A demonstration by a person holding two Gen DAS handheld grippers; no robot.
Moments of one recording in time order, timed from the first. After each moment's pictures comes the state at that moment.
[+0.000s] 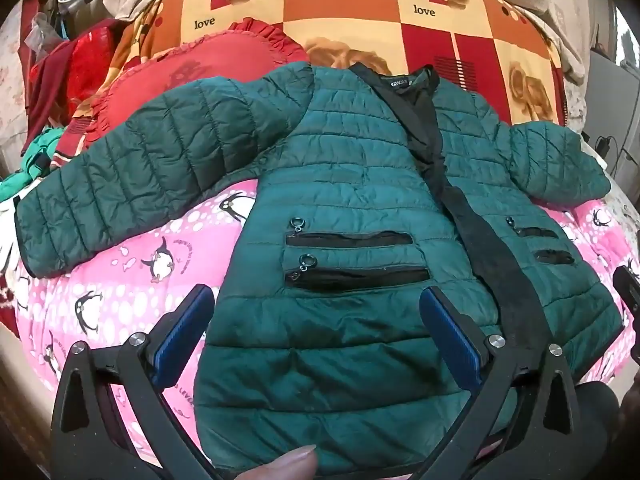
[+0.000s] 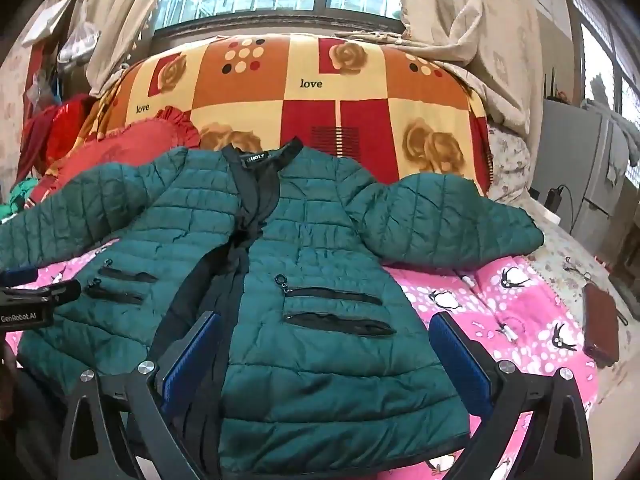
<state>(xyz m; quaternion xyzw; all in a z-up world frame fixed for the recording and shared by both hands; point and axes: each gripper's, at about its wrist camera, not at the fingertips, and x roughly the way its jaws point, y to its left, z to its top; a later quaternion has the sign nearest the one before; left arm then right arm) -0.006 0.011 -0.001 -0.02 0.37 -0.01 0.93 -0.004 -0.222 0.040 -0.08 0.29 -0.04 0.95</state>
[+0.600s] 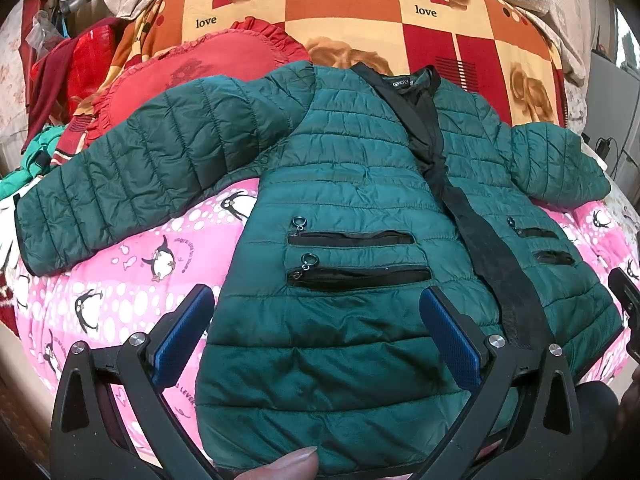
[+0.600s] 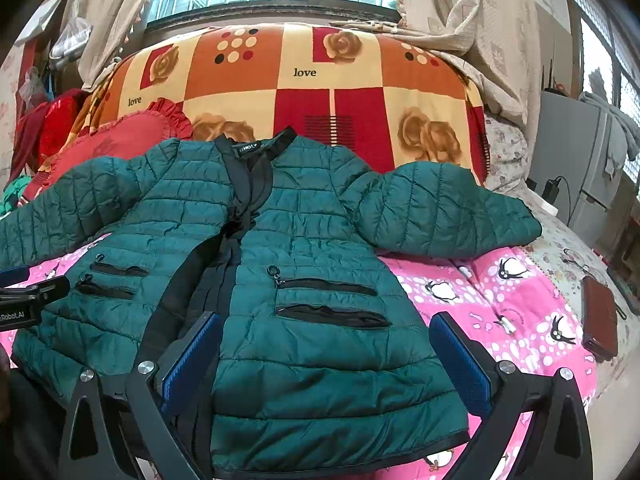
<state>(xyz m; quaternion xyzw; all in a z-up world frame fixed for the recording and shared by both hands) -0.005 0.012 -0.002 -0.02 0.38 0.00 0.93 -0.026 -0.233 0.047 -0.08 0.29 -0.05 0.95</state>
